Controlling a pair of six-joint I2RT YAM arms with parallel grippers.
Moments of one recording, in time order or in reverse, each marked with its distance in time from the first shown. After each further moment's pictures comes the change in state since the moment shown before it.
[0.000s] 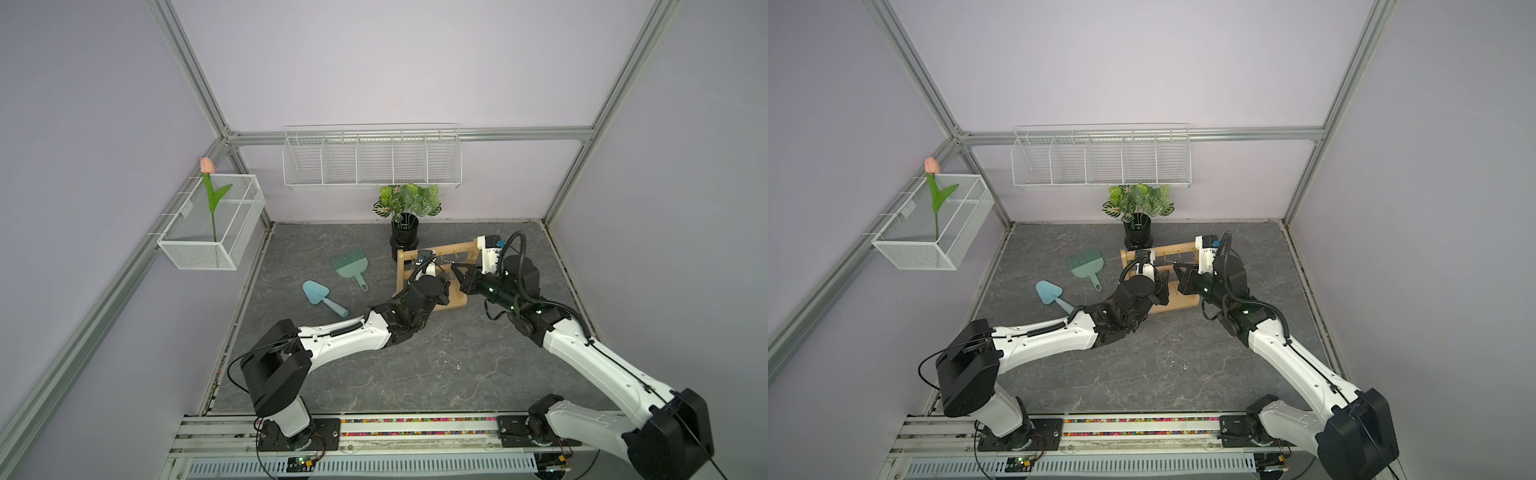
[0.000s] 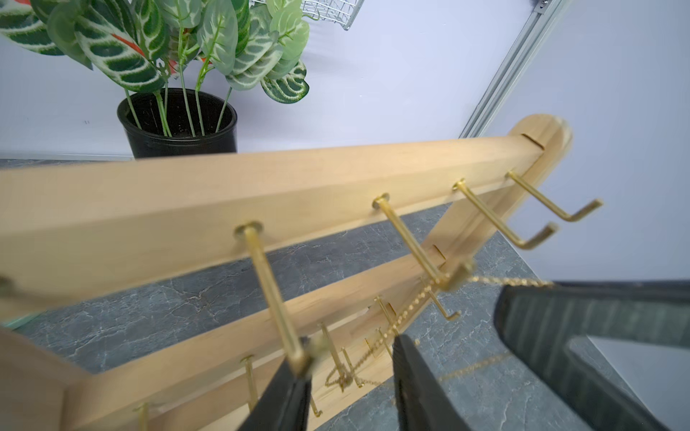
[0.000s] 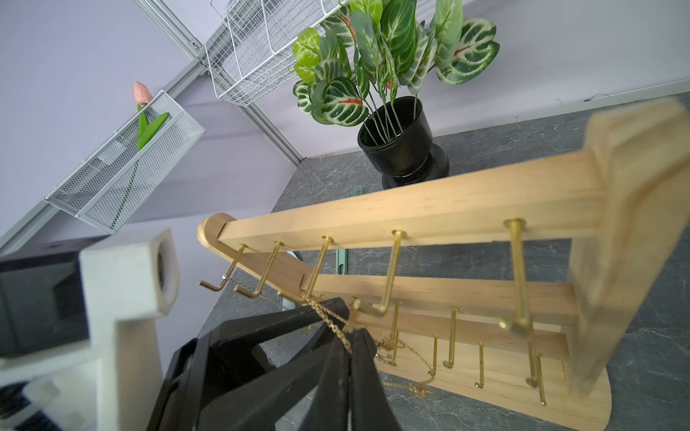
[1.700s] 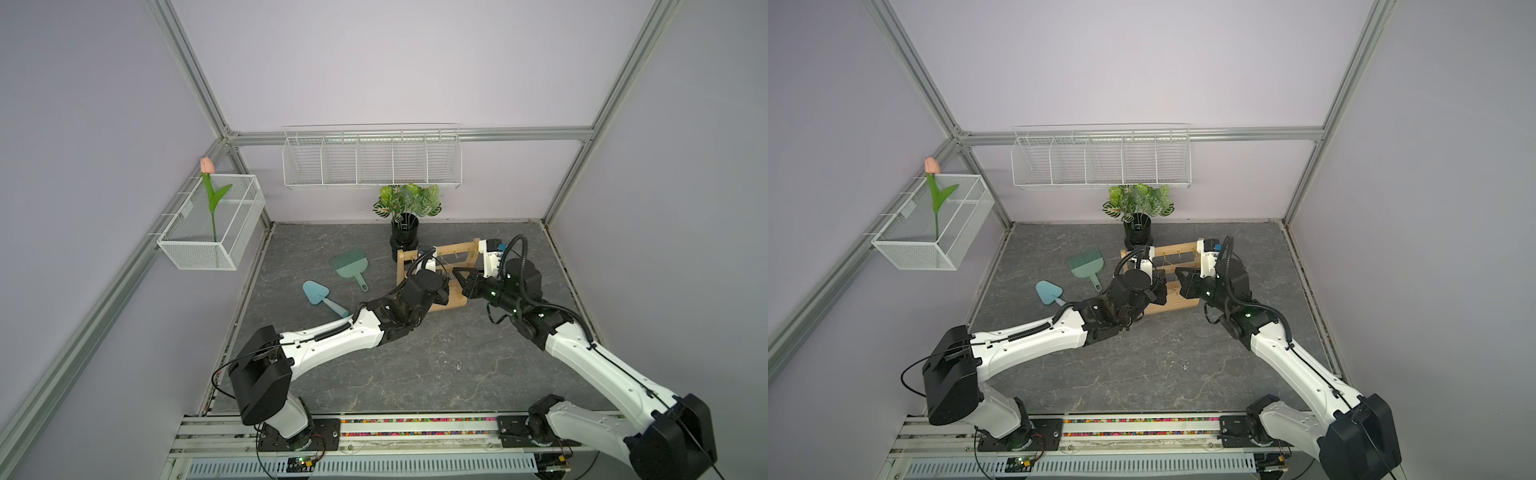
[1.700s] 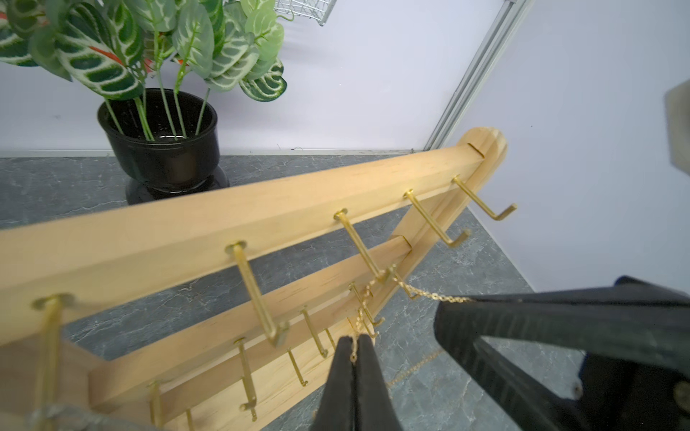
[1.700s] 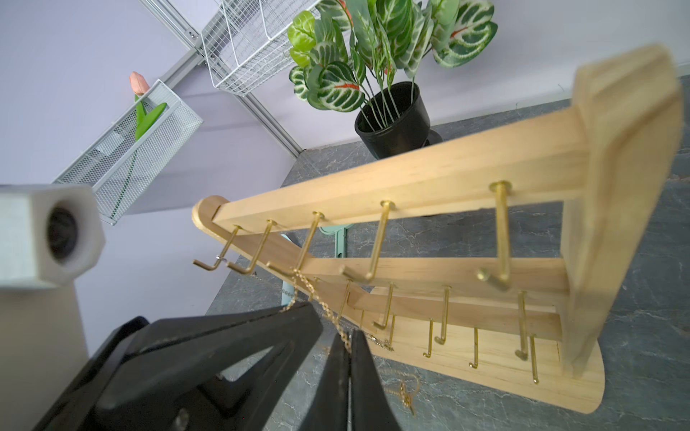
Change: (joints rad) left arm -0.002 -0.082 0.060 -0.192 0.074 -0.021; right arm -0.013 -0.019 -0.034 -0.015 -0.024 -0.003
